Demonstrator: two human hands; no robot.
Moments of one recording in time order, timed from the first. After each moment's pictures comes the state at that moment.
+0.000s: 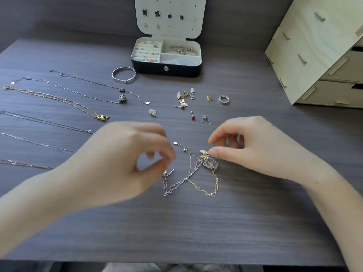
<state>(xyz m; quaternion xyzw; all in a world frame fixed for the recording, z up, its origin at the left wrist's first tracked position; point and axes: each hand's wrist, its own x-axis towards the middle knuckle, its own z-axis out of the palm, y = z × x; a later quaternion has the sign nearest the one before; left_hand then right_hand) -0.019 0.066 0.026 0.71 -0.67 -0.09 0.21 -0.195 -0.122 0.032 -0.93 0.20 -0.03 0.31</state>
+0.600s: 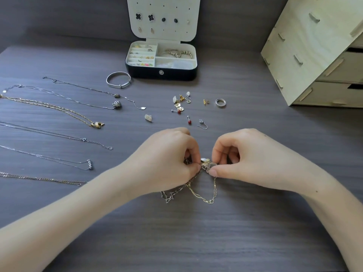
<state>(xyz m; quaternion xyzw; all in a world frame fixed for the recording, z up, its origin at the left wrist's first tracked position) -0.057 -0.001 0.012 0.75 -0.59 -0.20 0.21 -0.195 -0.116 0.034 -0.92 0.24 0.04 0.31</state>
